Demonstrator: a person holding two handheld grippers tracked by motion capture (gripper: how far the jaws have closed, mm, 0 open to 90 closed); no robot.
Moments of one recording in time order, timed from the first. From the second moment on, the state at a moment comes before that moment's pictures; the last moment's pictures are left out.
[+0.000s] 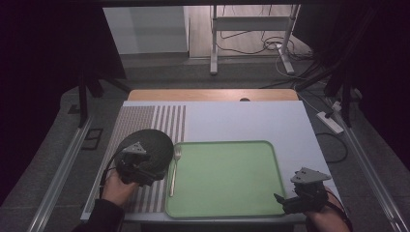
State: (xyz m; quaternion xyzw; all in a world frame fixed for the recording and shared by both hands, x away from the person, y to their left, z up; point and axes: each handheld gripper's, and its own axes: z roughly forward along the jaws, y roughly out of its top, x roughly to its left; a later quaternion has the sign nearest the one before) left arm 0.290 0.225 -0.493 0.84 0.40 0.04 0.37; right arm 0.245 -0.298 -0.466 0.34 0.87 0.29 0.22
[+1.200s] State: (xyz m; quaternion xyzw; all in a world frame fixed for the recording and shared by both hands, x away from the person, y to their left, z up) left arm 0.255 0.266 -0.498 0.81 0.45 0.05 0.37; right arm 0.245 -0.301 -0.464 0.35 0.86 0.30 0.22
